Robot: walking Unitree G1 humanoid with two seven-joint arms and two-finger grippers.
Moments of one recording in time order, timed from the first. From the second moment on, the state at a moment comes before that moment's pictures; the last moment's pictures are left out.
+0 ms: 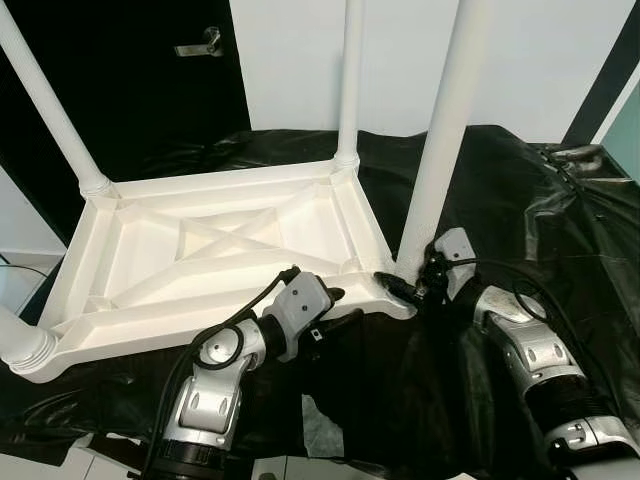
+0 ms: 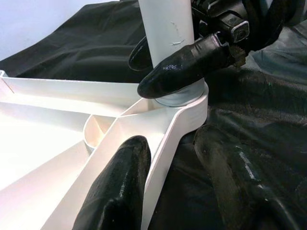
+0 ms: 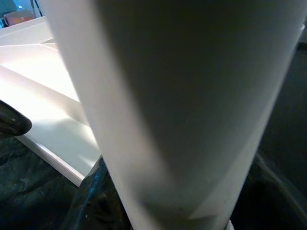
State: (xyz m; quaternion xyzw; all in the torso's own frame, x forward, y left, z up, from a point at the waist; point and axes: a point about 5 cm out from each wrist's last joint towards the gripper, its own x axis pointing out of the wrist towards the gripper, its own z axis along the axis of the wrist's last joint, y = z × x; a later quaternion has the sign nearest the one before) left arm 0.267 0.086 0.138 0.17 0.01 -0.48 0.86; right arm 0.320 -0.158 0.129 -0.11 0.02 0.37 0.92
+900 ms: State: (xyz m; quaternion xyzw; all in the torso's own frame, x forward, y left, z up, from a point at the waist) left arm 0.261 0.078 0.132 0.15 0.01 -0.49 0.86; right arm 0.302 -0.116 0.119 -0.03 -0.01 0.05 1.00
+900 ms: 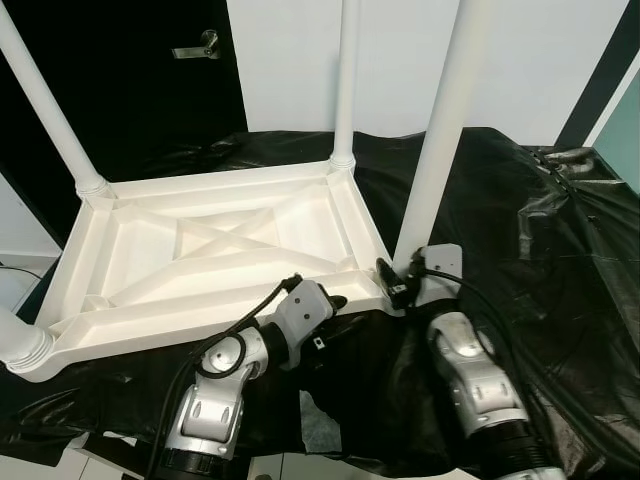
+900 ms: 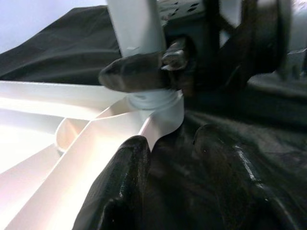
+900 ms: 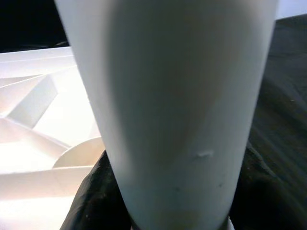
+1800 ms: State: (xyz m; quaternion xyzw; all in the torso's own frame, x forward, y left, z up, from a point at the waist) left arm 0.264 0.095 0.134 0.17 0.01 -0.47 0.87; right arm 0.257 -0.129 0.125 -0.08 -0.04 0.08 0.99
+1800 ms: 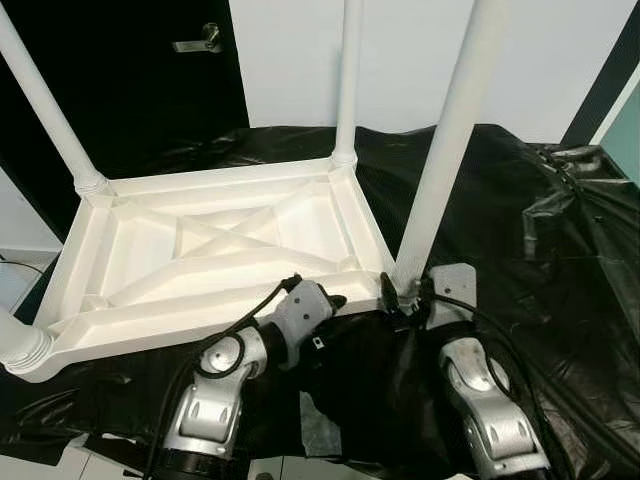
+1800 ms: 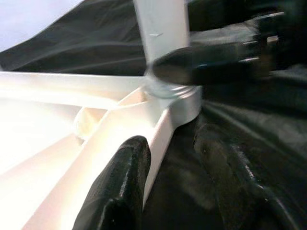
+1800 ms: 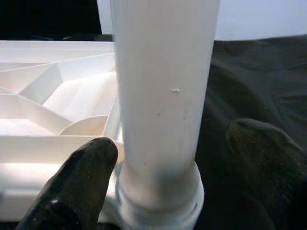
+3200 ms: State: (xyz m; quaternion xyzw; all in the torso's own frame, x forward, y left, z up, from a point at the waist) left arm 0.285 0.187 0.152 0.21 0.03 -0.35 0.91; right arm 0.295 -0.082 0.128 -0.05 -0.04 0.20 0.98
